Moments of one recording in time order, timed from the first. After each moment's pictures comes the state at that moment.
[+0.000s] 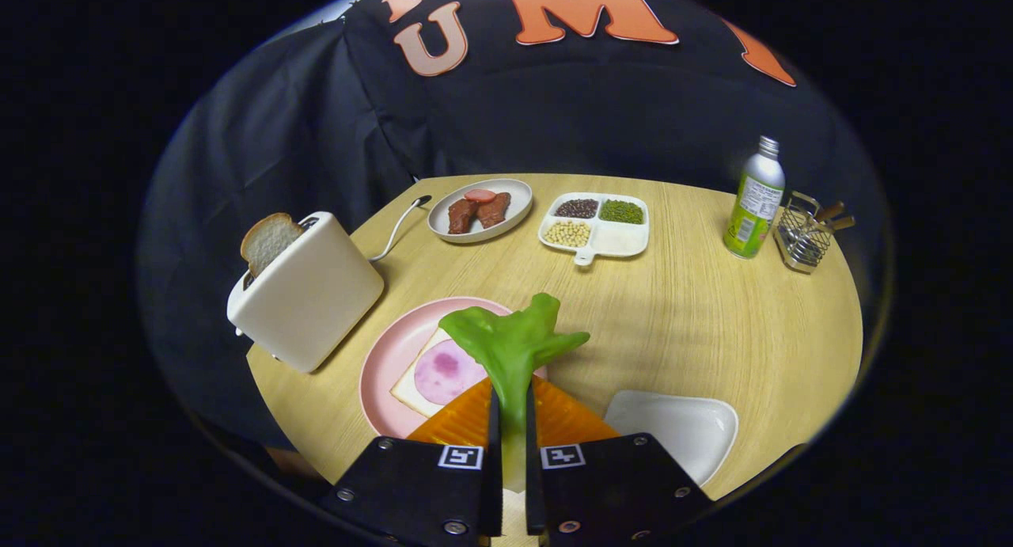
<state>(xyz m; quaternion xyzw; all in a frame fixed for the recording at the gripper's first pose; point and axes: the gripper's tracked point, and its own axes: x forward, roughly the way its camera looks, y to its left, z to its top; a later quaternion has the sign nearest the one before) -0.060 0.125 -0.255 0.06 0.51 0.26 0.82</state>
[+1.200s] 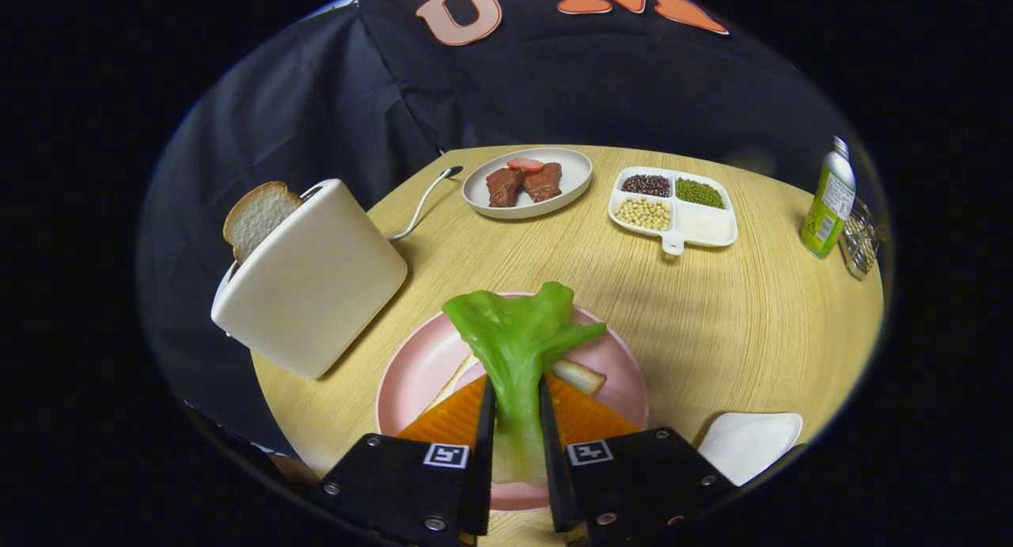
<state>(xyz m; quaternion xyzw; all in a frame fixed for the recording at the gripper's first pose) -0.064 0.198 -0.293 0.05 0.53 0.30 0.79</state>
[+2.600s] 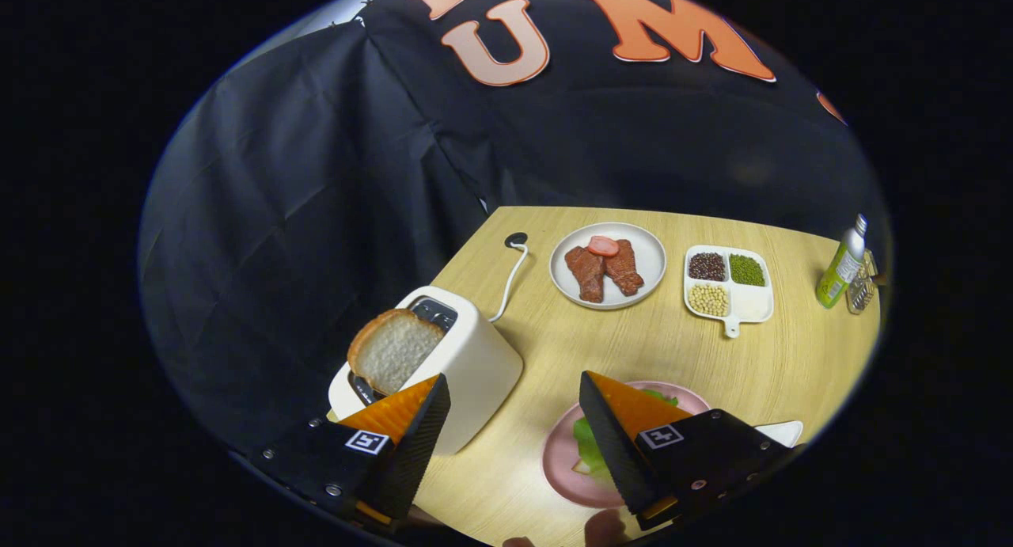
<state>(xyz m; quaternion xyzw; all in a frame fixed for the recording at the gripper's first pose) -0.022 0.315 -0.140 0.10 0.50 0.31 0.80</state>
